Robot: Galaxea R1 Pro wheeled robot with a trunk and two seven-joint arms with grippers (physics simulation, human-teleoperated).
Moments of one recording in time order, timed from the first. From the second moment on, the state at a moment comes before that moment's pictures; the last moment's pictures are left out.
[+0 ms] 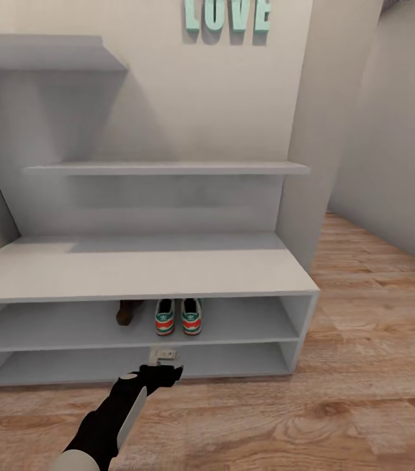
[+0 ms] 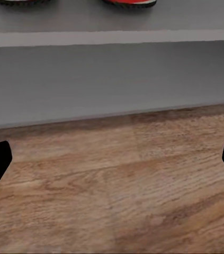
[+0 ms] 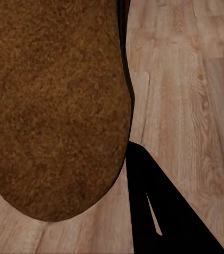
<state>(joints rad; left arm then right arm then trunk) -0.47 -0.08 -0.12 -0.82 0.10 0.41 -0.06 -0.55 -0.33 -1.35 -1.51 0.26 0.72 0.11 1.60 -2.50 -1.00</state>
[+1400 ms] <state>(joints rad) -0.47 -0.08 -0.12 -0.82 0.10 0.41 -0.03 -0.55 -0.32 -1.39 -1.52 0.25 0.72 0.10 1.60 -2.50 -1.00</state>
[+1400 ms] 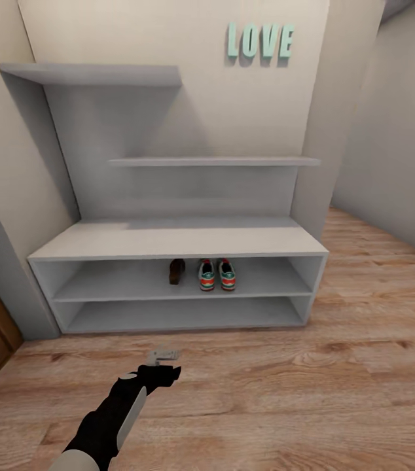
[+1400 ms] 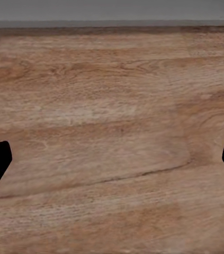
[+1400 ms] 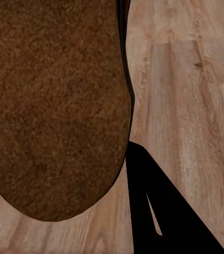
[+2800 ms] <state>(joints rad) -0.47 0.15 -0.07 -0.52 0.41 -0.17 -1.19 -0.55 -0.31 -1.26 -1.27 0.23 0.72 0.11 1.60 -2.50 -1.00</state>
